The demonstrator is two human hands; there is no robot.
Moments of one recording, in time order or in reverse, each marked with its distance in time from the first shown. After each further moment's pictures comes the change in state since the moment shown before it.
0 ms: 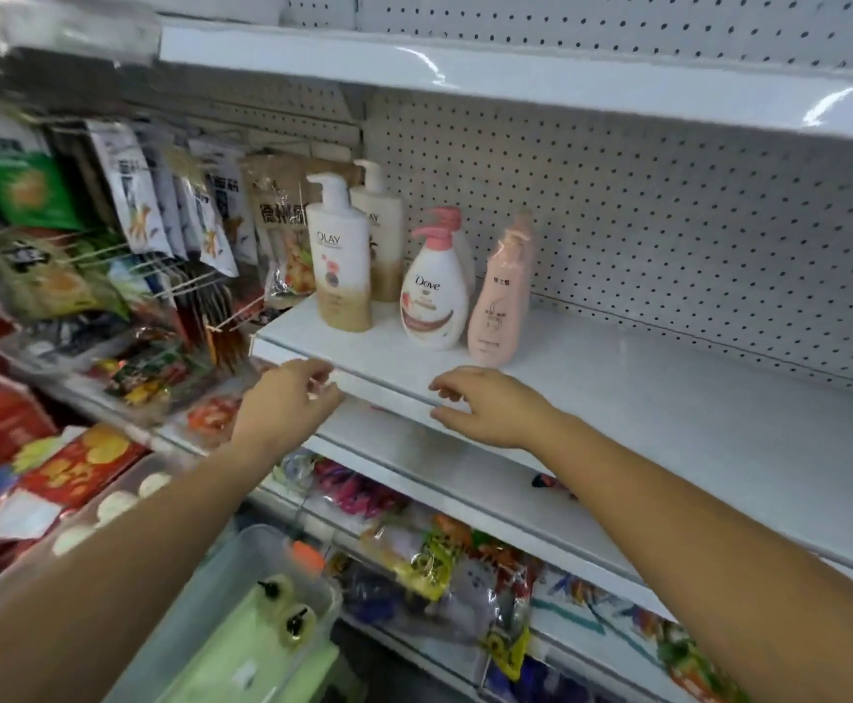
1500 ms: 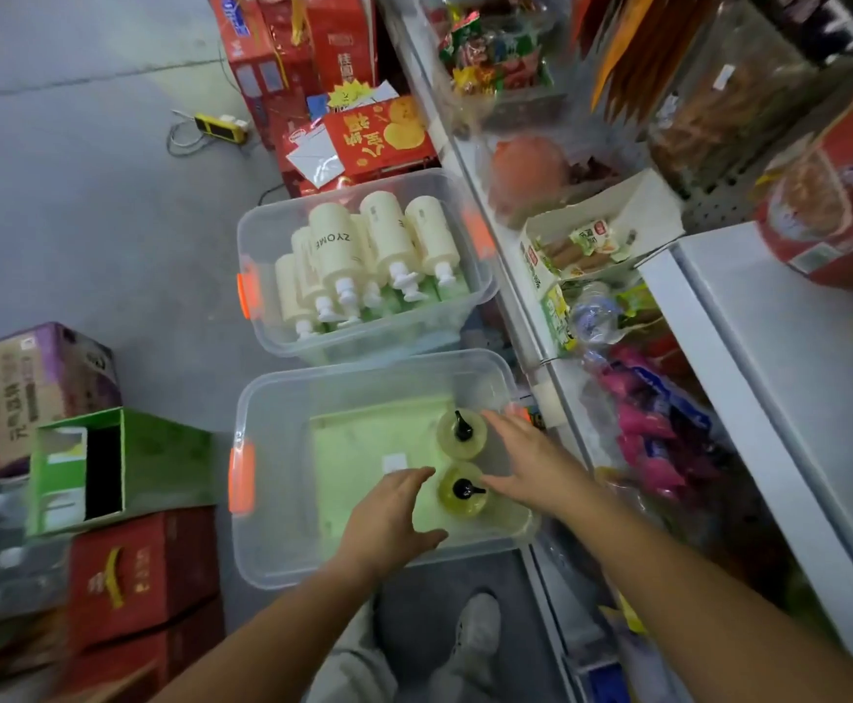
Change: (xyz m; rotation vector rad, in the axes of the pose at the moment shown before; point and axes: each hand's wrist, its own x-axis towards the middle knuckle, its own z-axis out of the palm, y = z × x) left_hand -0.243 -0.296 0.285 -0.124 -0.265 -0.817; right_hand 0.193 -0.074 0.464 0.120 -0.775 -0.360
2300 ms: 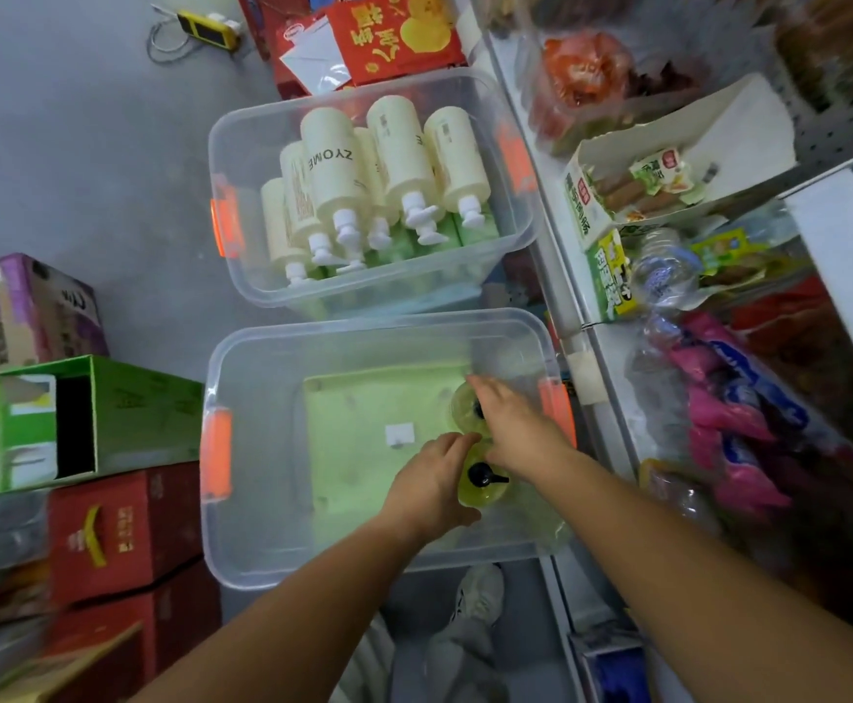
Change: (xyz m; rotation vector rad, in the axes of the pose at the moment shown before) left_hand 0.071 -0.013 0.061 -0.028 -0.117 0.035; right_hand 0.091 0.007 0.056 -0.163 -0.102 0.056
